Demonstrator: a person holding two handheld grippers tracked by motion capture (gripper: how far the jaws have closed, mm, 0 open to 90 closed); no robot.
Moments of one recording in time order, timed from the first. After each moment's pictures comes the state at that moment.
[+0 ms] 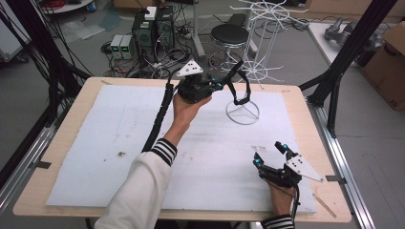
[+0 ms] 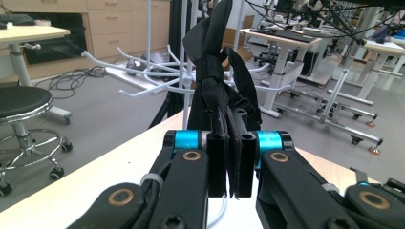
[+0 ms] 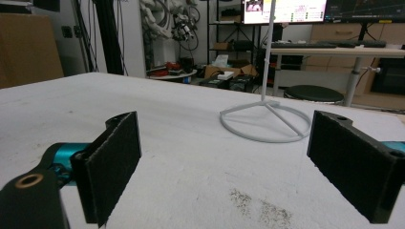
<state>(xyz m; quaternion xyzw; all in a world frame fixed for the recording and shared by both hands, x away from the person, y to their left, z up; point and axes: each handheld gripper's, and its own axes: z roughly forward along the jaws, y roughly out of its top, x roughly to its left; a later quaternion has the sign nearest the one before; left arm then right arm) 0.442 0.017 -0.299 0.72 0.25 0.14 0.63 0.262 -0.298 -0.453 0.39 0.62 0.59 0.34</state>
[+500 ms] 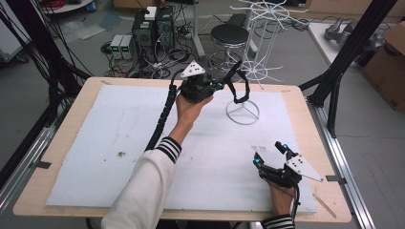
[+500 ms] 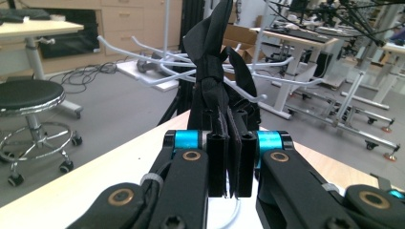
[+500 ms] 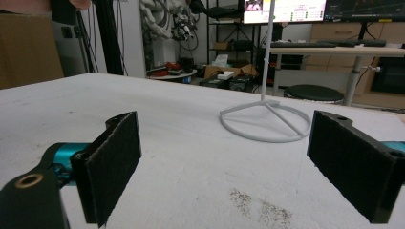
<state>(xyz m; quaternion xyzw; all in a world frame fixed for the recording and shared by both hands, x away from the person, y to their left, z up) 0.454 0.011 -0.311 0.71 0.27 0.15 0.63 0.263 -0.298 -0.453 0.39 0.62 0.59 0.35</state>
